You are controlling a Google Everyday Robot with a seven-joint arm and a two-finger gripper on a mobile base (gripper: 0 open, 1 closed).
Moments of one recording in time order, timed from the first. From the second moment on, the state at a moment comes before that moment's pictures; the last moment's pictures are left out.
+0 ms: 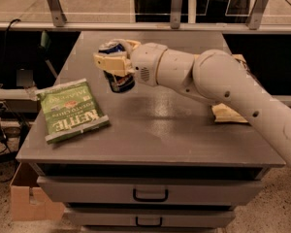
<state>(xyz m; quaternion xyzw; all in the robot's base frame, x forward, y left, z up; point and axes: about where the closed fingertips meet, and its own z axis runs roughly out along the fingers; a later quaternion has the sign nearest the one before) 0.593 0.082 0.965 -0.37 0.61 0.36 0.61</state>
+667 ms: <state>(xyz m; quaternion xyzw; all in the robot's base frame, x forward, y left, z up) 0.580 0.073 0.940 -0.37 0.59 0.35 0.63</state>
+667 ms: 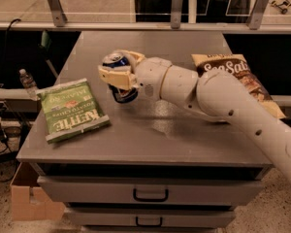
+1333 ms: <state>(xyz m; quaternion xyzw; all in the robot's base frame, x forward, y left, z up) 0.570 0.064 0.916 -0.37 0.57 0.36 0.63</state>
